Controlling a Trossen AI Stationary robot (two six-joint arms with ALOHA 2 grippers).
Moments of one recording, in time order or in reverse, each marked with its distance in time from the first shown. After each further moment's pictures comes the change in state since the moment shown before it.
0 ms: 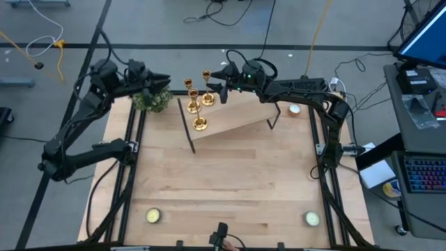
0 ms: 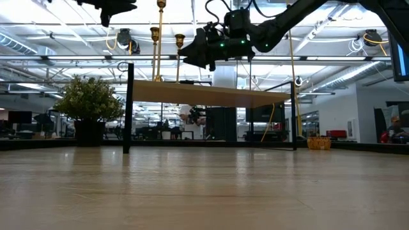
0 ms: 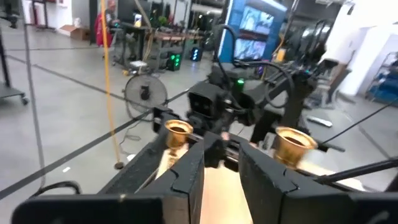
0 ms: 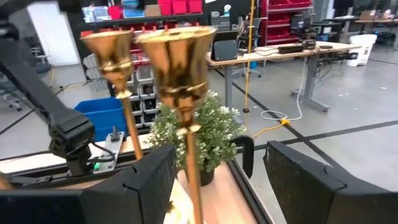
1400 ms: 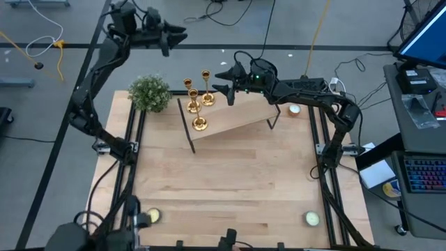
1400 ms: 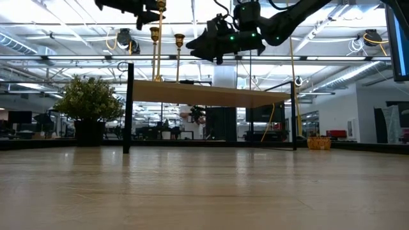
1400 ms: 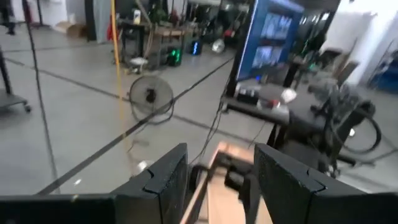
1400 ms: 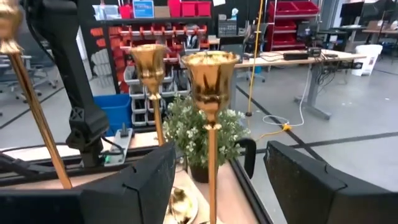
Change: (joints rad) left arm 0.148 0.669 0.740 -0.160 0.162 0.117; right arm -0.006 -0.121 -0.103 -0.006 -0.034 -0.042
